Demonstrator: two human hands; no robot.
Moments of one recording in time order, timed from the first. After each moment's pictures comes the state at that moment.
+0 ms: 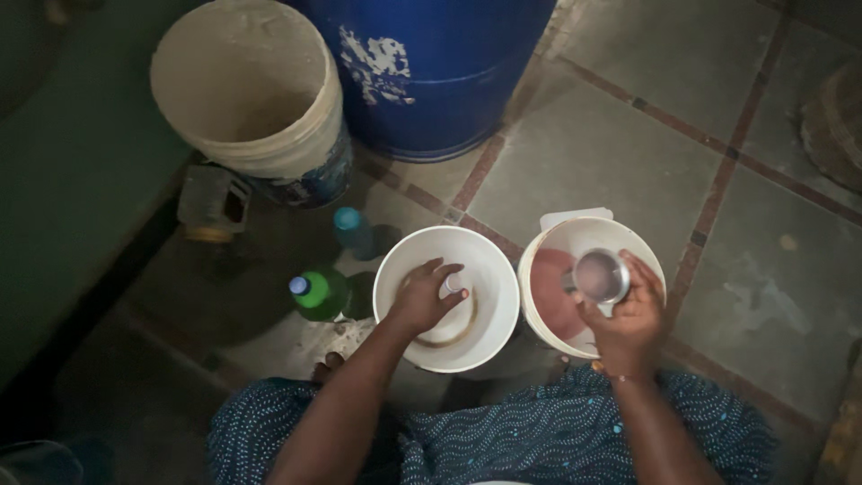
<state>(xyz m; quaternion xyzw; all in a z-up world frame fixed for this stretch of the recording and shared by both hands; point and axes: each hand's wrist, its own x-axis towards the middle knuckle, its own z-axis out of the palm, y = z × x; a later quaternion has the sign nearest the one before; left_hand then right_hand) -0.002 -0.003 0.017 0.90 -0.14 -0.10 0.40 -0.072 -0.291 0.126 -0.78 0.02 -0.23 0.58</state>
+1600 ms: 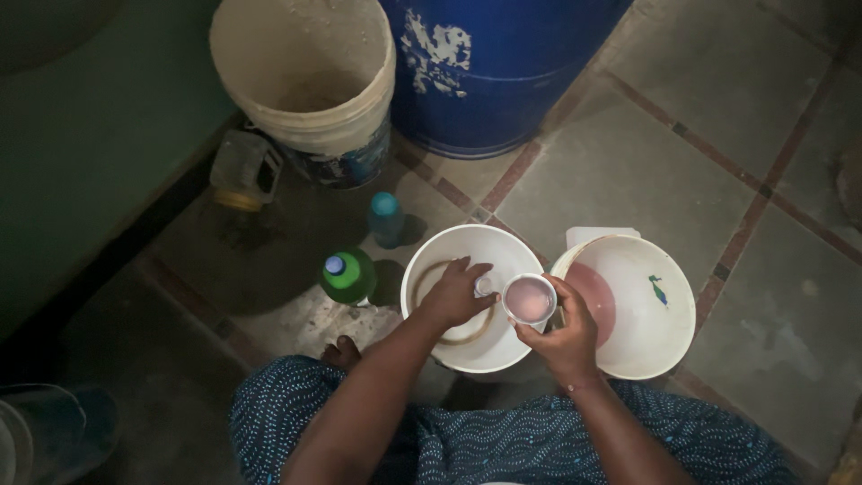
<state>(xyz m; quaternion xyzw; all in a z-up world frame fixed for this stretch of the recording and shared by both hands) 0.000 -0.009 -0.012 0.89 -0.10 -0.15 0.42 -0.066 -0.205 0.092 -0.88 -0.06 -0.11 0.45</state>
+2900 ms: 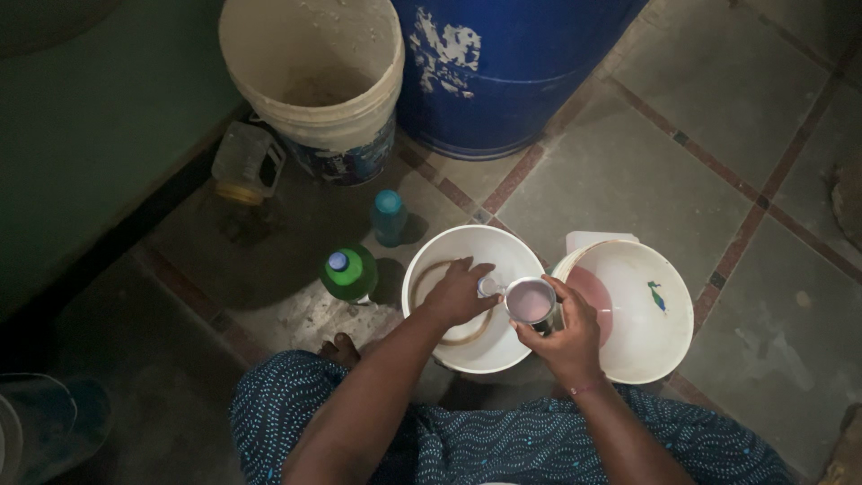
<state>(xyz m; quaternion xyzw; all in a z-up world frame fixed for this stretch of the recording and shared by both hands) 0.002 -0.010 -0.008 0.89 -0.10 -0.18 0.41 -0.059 -0.200 0.116 -0.91 -0.10 -0.10 0.38</state>
